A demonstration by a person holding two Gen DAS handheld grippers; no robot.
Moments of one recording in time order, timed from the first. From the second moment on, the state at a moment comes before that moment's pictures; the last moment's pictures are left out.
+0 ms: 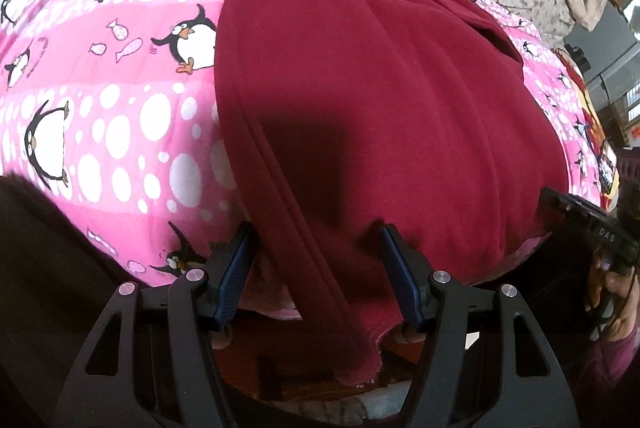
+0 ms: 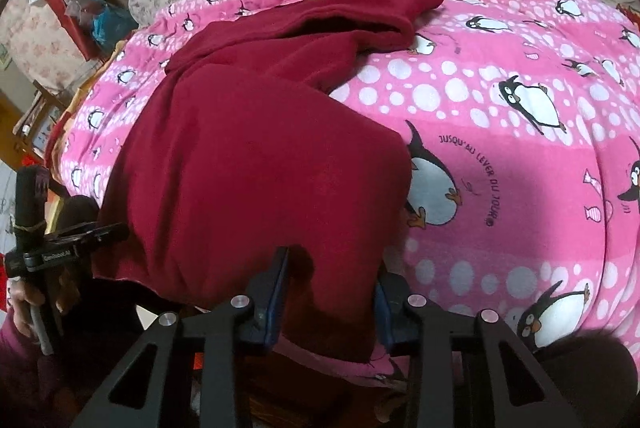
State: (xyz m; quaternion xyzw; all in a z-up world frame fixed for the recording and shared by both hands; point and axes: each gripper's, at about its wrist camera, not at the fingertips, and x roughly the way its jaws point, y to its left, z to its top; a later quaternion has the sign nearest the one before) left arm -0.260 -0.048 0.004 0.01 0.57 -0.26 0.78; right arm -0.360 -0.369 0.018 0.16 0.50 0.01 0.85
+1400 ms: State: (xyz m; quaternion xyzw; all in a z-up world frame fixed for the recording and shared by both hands) left arm -0.237 0.011 0.110 -0.04 0.47 -0.29 0.84; right arm -0.373 -0.344 0.080 0.27 0.43 0.20 0.84
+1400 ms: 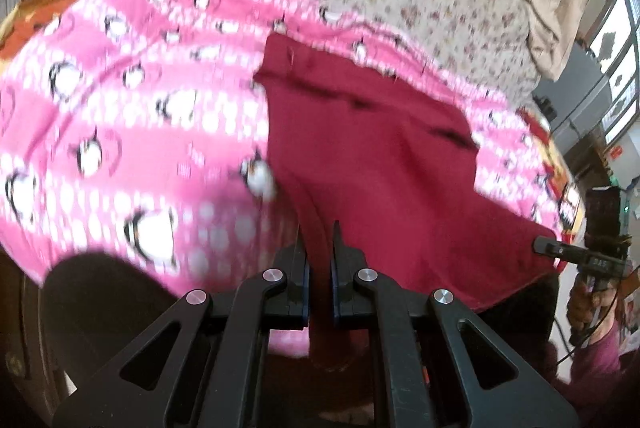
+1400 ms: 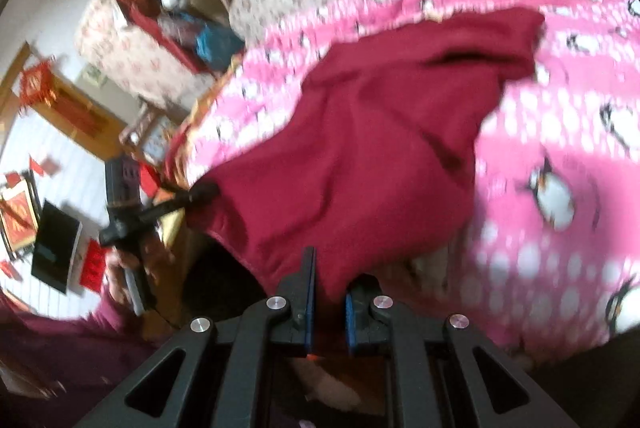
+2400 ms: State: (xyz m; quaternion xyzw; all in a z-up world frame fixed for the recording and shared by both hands) left arm 0.037 -0.121 0.078 -0.04 0.49 -0.22 0.85; right arm -0.129 -0.495 0.061 0.37 0.38 0.04 0.85
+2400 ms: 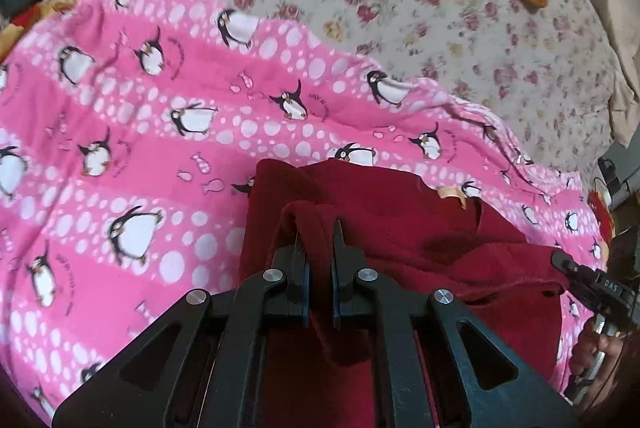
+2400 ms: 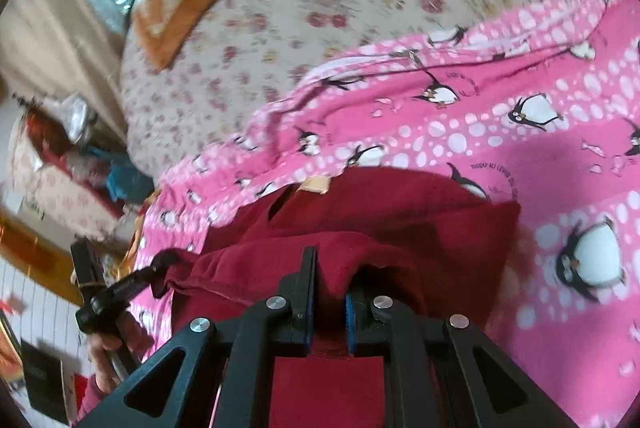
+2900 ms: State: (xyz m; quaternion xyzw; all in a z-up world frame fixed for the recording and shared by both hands) left arm 0.036 -0.106 0.103 -0.09 0.45 -0.25 0.85; right arm -0.159 -0.521 0.081 0.41 0.29 0.05 0.87
